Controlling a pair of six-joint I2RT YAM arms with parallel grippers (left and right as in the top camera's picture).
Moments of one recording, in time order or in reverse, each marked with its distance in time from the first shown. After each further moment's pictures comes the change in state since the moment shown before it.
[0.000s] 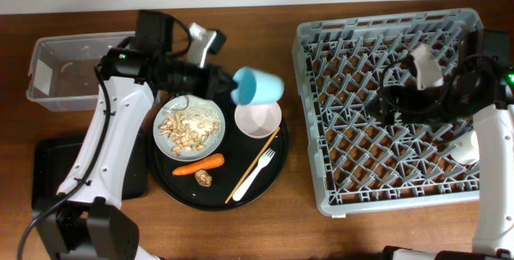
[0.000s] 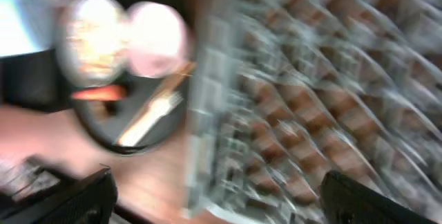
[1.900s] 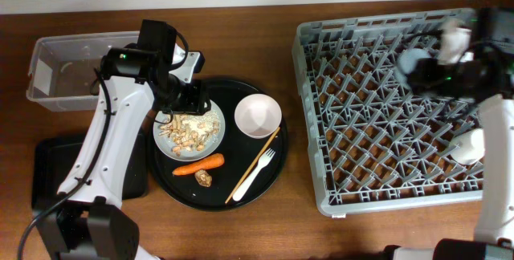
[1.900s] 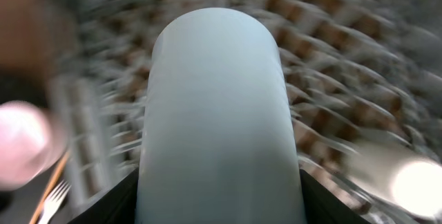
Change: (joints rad) left arm 0.000 0.000 0.001 -0.269 -0.630 -0.126; right arm -0.048 0.056 0.093 0.179 0.498 0.278
